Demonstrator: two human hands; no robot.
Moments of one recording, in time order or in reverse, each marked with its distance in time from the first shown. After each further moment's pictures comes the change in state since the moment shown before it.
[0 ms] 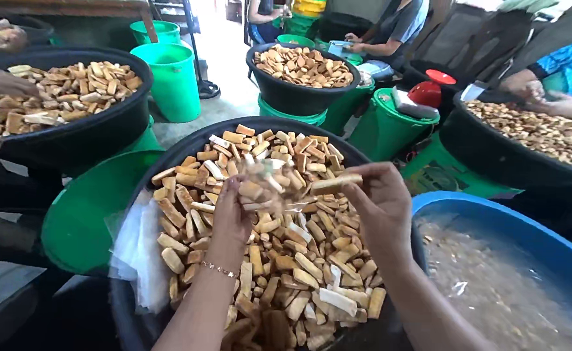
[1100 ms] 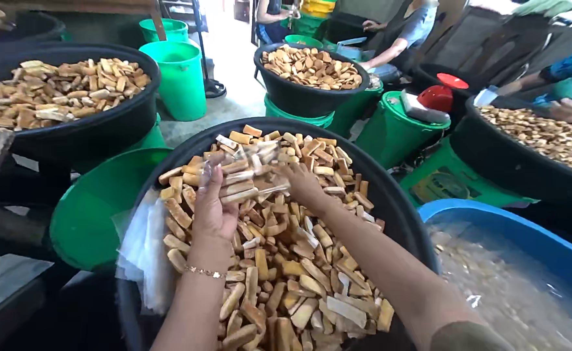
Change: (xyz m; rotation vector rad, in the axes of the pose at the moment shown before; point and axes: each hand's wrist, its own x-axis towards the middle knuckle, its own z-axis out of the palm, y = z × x) left_hand 0.006 0.028 -0.014 -0.127 0.050 0.197; right_hand 0.052 0.149 0.085 -0.913 -0.824 0.259
